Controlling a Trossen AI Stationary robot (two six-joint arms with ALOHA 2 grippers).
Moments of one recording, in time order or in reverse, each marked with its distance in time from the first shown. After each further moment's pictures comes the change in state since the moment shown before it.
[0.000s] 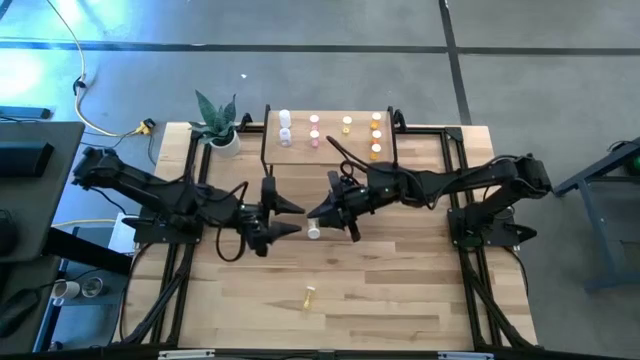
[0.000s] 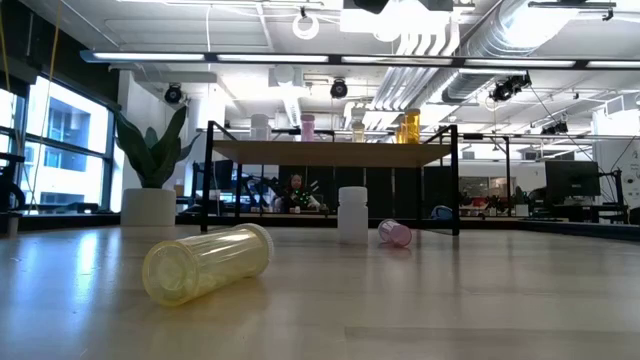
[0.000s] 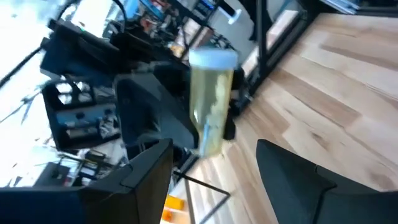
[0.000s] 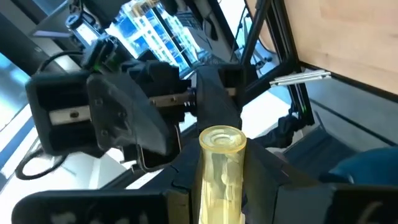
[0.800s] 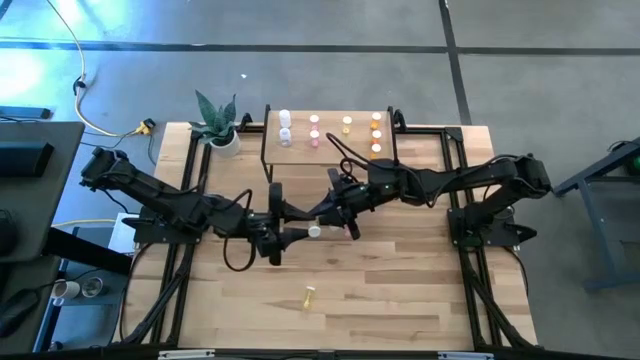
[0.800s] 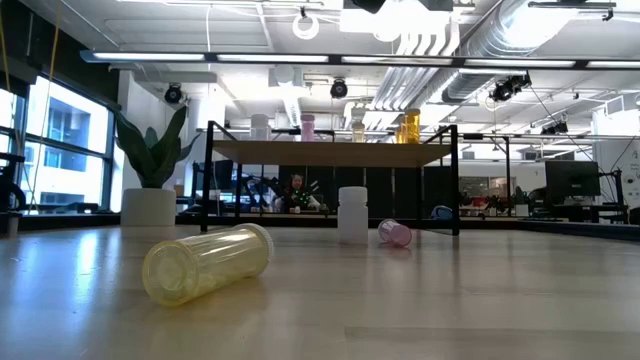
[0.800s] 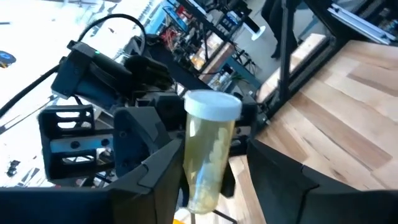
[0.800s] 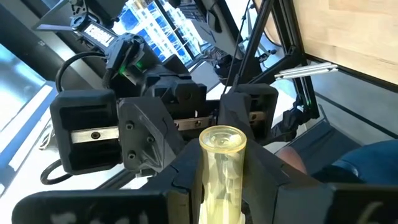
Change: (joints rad) left arm -0.034 0.109 0.000 0.232 -0.067 -0.021; right arm -0.015 0.001 0.000 0.032 -0.035 0.006
